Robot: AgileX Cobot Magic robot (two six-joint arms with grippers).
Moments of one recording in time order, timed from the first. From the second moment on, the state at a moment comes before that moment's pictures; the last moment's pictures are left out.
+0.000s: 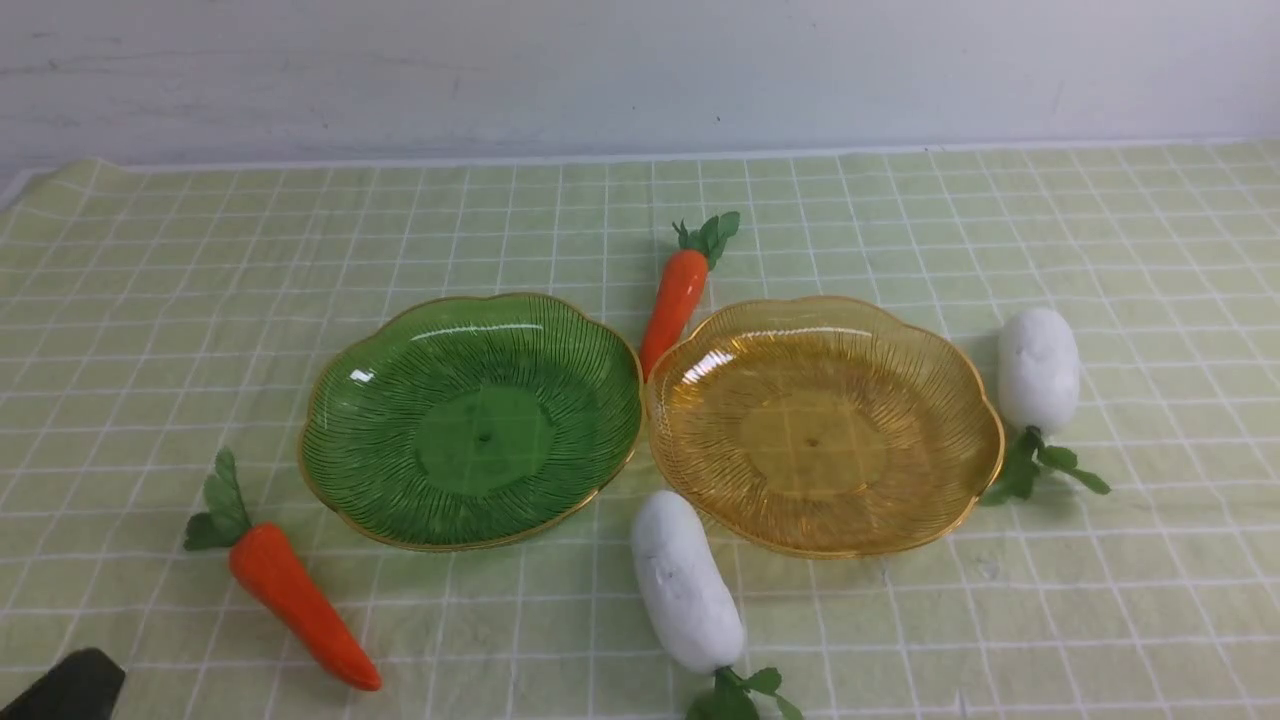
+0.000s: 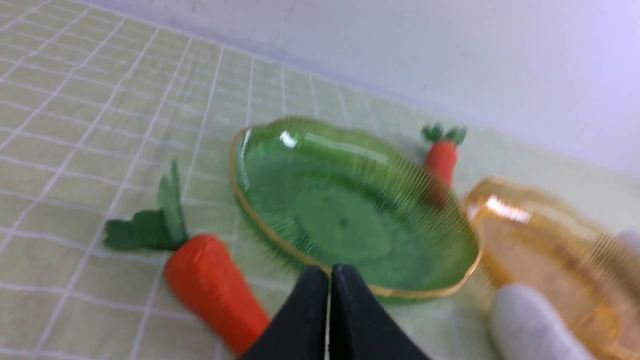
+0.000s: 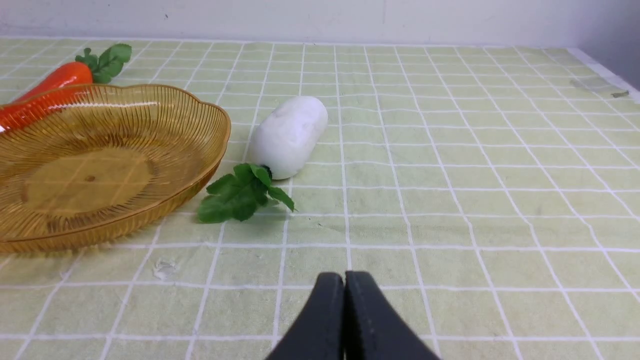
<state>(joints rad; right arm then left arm) 0.02 -0.01 0.02 -0.20 0.40 0.18 -0.09 -0.02 0.03 -0.44 0.14 -0.01</state>
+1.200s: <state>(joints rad) 0.02 -0.01 0.03 0.11 -0.12 0.40 -0.09 1.16 -0.93 -0.14 0.93 -0.07</state>
